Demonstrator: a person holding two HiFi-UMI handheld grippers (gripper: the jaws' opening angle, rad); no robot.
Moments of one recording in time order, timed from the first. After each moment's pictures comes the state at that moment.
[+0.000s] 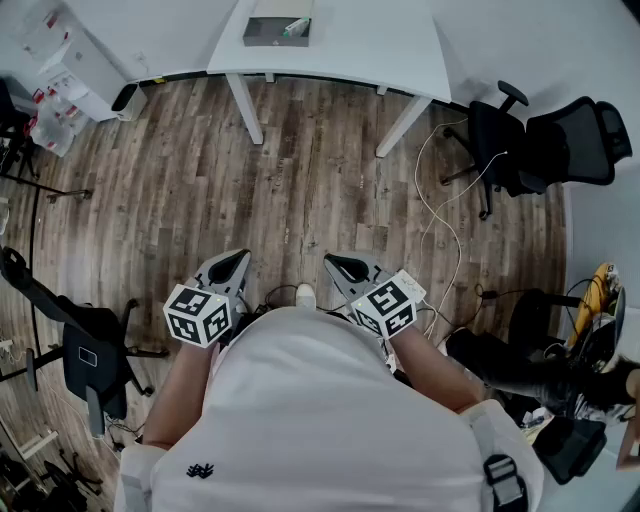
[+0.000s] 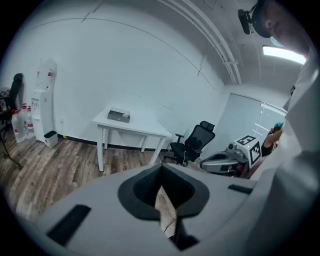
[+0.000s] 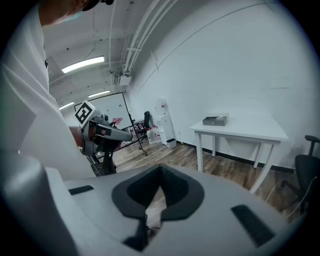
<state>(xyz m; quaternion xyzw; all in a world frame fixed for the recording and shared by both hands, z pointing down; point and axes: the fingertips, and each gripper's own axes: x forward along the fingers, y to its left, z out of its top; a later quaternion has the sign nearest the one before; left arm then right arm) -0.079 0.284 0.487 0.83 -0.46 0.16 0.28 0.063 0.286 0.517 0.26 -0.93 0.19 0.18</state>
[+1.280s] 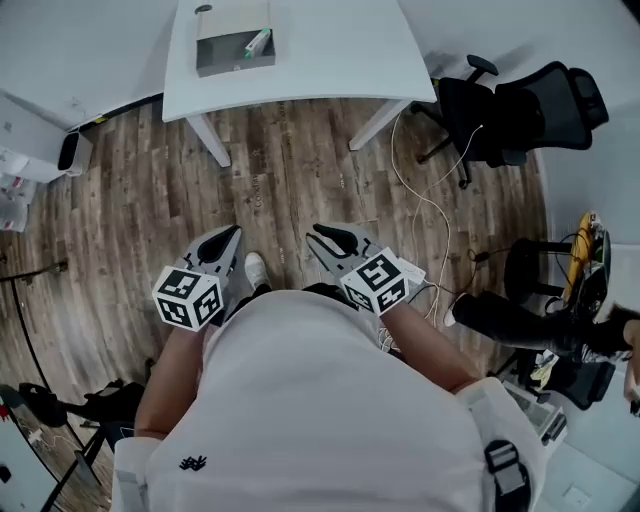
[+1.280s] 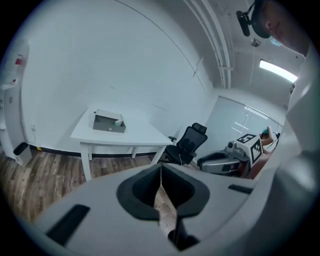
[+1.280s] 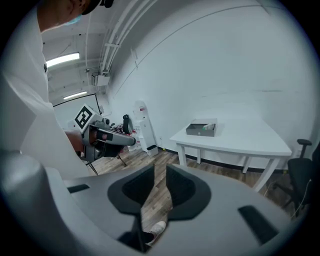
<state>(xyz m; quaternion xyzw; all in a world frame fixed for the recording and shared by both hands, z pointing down) -0.152 0.046 0.485 0.88 -0.34 0.16 0.28 -0.028 0.078 0.499 0.36 -0.89 0.21 0.18</state>
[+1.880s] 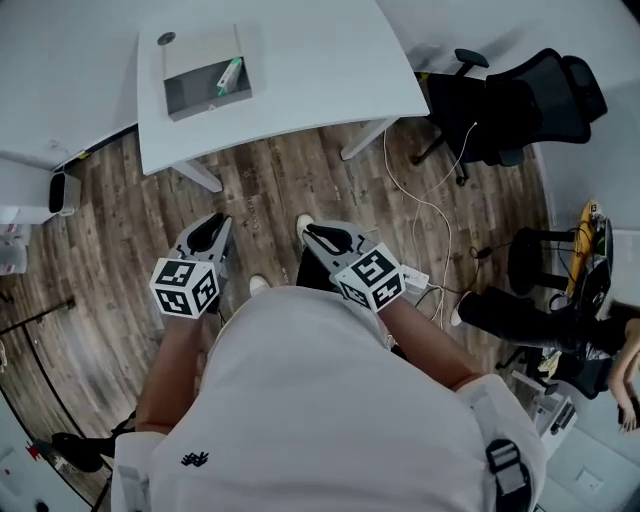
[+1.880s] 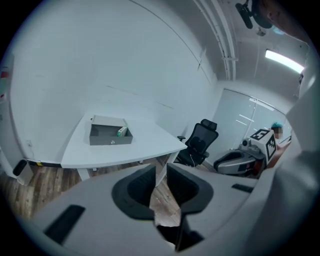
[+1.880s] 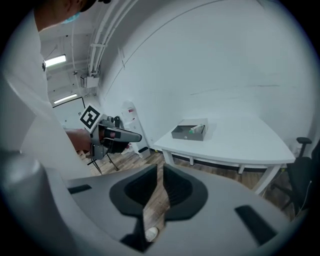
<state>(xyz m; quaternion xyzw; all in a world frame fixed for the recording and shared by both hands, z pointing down) -0.131 -0.102 0.502 0.88 -0.36 0.19 0.24 0.000 -0.031 0.509 0.39 -0.87 0.23 0.18</state>
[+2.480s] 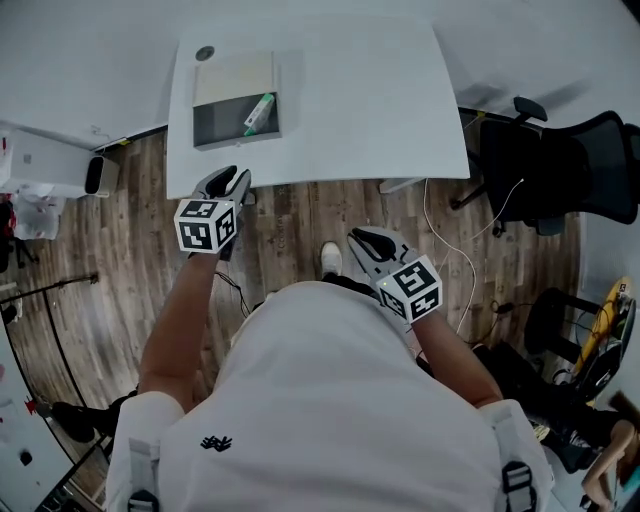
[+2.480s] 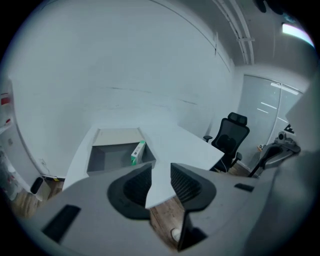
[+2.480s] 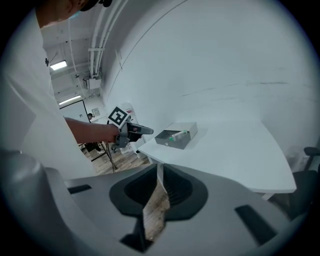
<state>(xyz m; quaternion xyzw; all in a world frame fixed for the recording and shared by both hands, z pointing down) -0.097 -0.307 0.531 0.83 -0.45 0.24 0.20 0.098 -0.150 0.516 0.36 -0.89 0.23 0.18</state>
